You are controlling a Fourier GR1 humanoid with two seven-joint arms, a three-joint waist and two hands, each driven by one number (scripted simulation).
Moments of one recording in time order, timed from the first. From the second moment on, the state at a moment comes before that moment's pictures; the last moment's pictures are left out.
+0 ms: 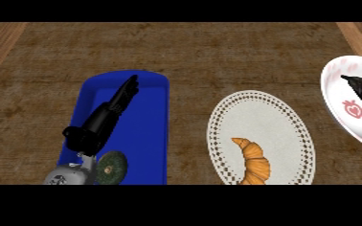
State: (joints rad) left arm -0.10 0.09 -0.15 -1.60 -0.01 -0.17 0.07; right arm -0.21 -0.52 -0.33 -1.70 0.80 0.07 0.12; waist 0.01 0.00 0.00
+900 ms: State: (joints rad) left arm -0.13 0.08 -0.13 -1.58 -0.02 -0.19 0.07; right arm -0.49 -0.65 -0.40 -0.94 0.68 0.19 -0.19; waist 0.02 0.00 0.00
